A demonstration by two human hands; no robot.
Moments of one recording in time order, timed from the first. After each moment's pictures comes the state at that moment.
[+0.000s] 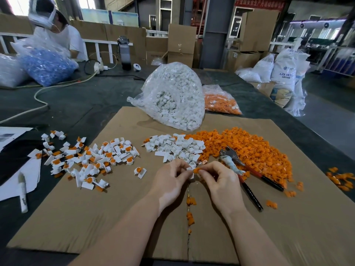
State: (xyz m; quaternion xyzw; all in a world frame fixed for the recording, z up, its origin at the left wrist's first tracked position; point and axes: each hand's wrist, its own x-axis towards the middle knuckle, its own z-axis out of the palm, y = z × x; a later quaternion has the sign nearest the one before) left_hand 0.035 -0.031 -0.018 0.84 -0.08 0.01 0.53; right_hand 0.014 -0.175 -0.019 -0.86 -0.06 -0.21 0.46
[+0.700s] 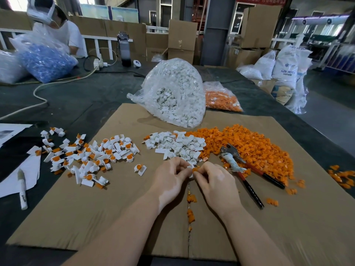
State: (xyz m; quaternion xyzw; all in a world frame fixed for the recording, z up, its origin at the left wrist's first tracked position) left_hand 0.035 -0.031 -0.017 0.84 -0.06 0.01 0.54; right_hand 0.015 -0.169 -0.024 -0.93 -0.11 -0.22 0.27
